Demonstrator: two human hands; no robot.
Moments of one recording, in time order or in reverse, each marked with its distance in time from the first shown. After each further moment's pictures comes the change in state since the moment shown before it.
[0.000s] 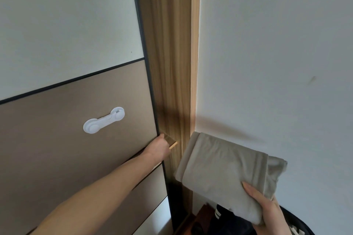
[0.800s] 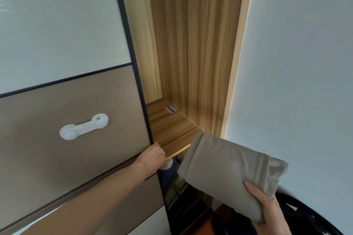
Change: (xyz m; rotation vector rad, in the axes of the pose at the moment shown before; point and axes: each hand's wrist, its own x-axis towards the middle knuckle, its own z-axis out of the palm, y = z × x) left_hand -0.158 0.034 0.048 -0.026 -0.069 -0.038; right_hand -0.049 0.043 0.054 -0.017 -0.060 0.111
